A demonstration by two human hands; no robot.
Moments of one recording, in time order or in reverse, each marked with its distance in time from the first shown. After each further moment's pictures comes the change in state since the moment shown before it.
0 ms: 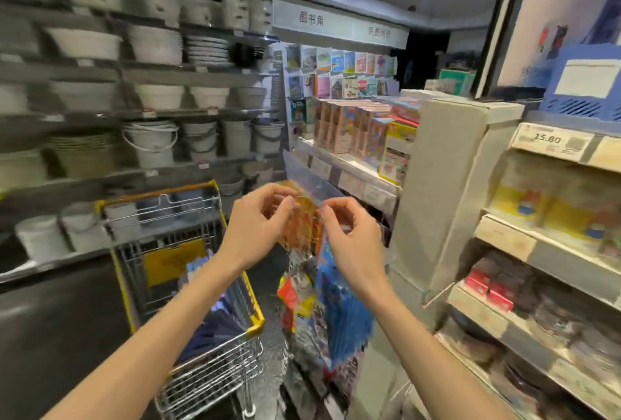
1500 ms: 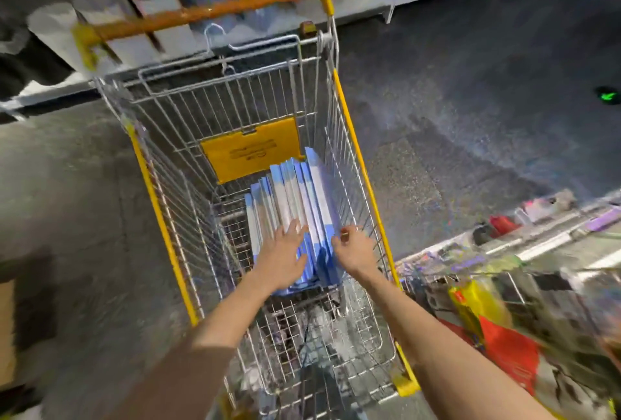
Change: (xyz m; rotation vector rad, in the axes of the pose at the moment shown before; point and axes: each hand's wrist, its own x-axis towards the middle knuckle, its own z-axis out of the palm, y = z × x) left_hand 0.004 -0.692 -0.093 0.614 -0.923 -0.868; right_hand 0.054 0.532 0.524 -0.538 -0.779 0.903
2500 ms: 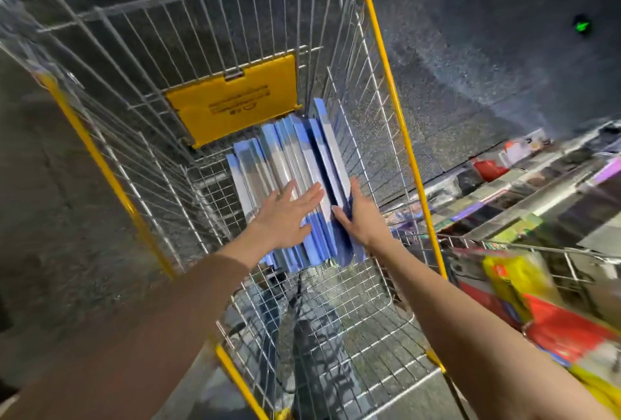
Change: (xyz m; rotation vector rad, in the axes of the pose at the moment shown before) left_hand 0.088 -0.083 0.008 0.190 -0.230 0.319; right_hand 0.054 -0.003 0.049 -0.229 -0.048 -0.075
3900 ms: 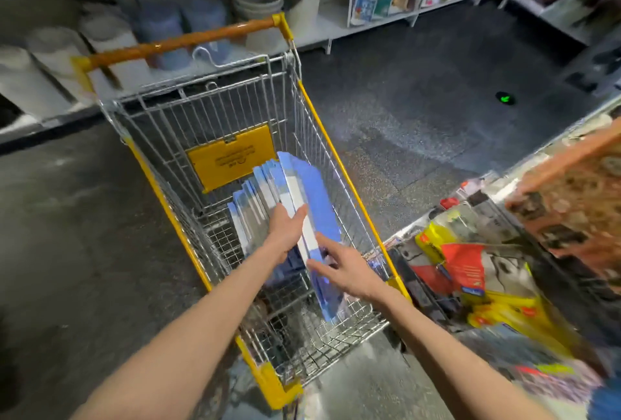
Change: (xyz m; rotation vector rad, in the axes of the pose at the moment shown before) left_hand -0.098 0.146 -0.024 -1.136 0.581 -0.397; right_hand -0.217 -0.007 -0.044 0.214 -0.009 -0.333
